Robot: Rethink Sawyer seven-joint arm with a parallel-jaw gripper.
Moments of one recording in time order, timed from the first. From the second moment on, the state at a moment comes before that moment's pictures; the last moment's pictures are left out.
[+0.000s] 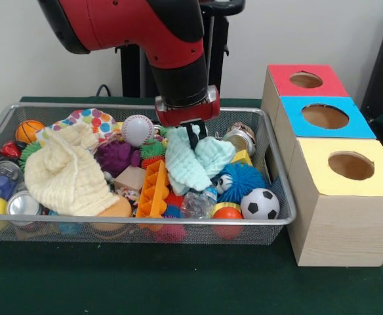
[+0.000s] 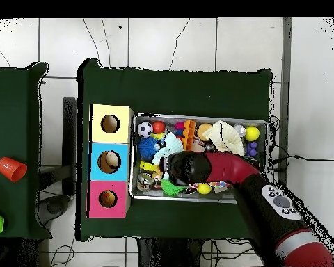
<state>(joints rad) -0.67 -0.52 0.46 1.77 -0.41 0.56 1.69</state>
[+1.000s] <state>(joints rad) -0.74 -0.51 0.49 1.75 -0.41 0.67 1.69</state>
